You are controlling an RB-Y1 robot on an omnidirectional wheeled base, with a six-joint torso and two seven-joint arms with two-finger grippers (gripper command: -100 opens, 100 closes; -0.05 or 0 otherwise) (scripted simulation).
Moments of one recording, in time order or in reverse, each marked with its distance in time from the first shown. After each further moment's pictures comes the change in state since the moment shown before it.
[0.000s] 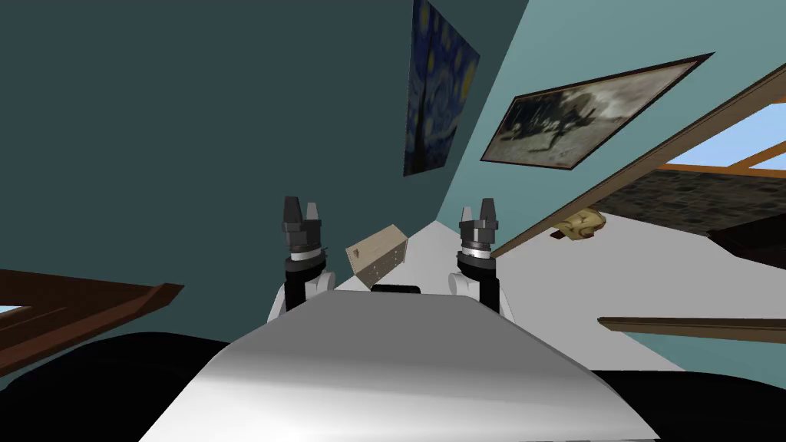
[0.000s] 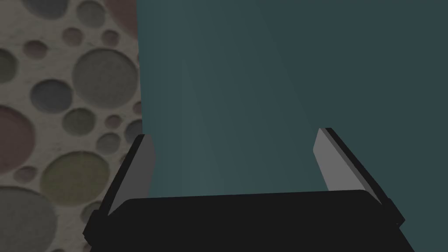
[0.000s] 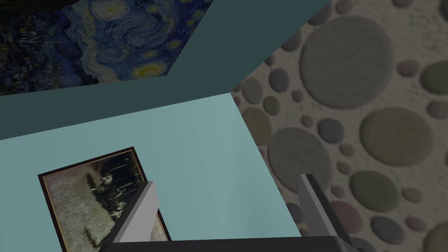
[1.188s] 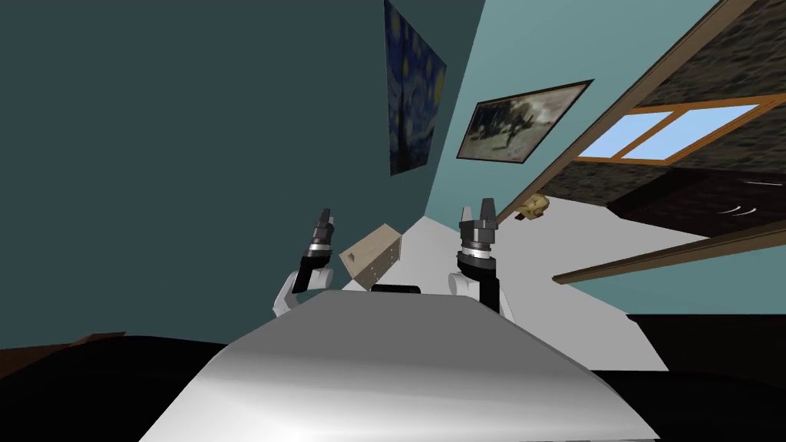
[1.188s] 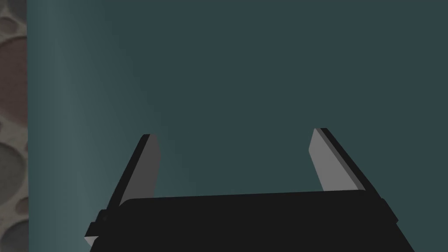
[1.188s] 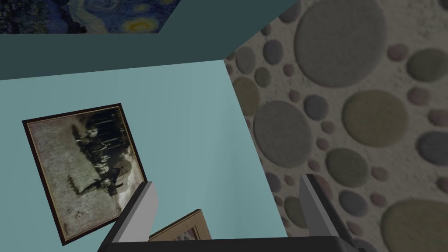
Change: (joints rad) left arm -0.112 0.197 0.042 0.276 0.103 0.254 -0.010; right arm 0.000 0.000 0.000 0.000 0.000 0.000 0.000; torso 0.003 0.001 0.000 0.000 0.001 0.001
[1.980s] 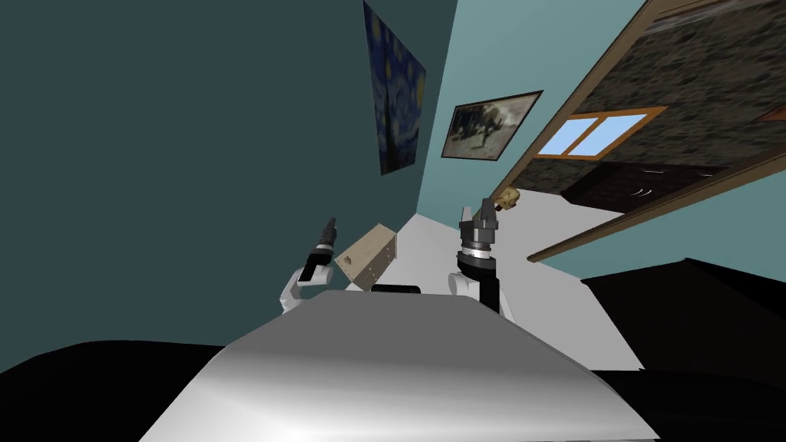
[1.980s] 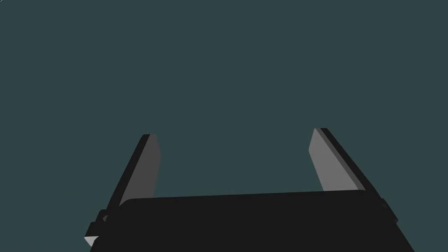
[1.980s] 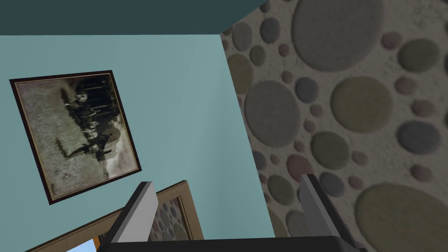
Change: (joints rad) left arm -0.081 0.057 0.021 0.225 0.070 0.165 -0.016; right arm 0.000 0.000 0.000 0.000 0.000 0.000 0.000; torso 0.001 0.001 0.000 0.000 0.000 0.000
